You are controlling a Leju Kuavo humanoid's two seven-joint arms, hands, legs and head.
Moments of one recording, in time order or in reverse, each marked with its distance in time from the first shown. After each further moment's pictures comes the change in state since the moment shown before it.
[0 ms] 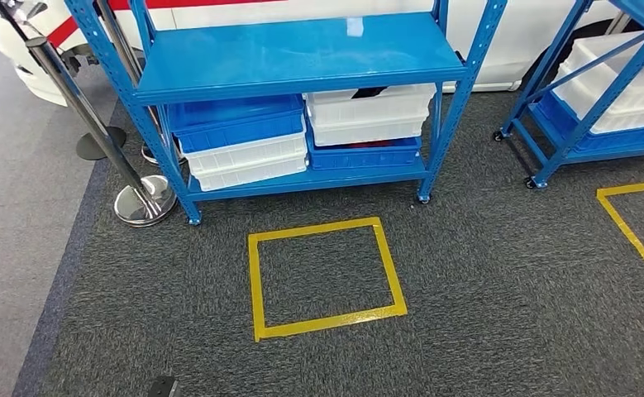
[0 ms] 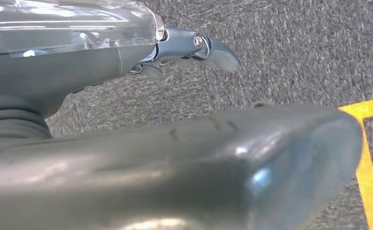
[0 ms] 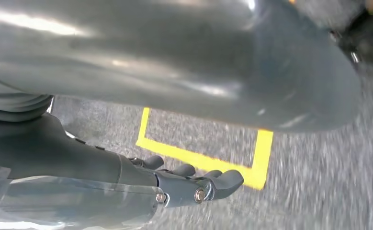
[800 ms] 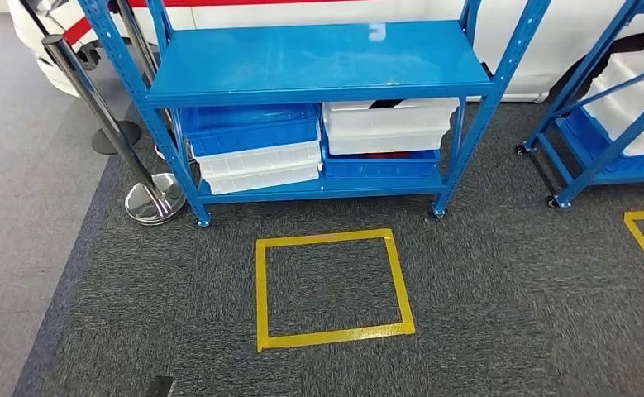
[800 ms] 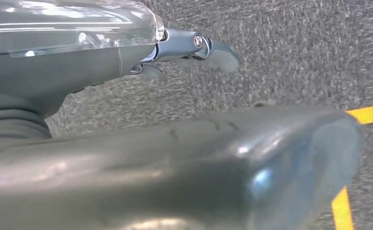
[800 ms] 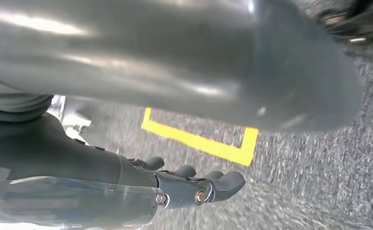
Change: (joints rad) left arm 0.010 0.000 -0.015 0.000 0.002 -0.005 -0.031; right arm 0.001 0.013 -0.023 0.000 0.032 -0.016 0.055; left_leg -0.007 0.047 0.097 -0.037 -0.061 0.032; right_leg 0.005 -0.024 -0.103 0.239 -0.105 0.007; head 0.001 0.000
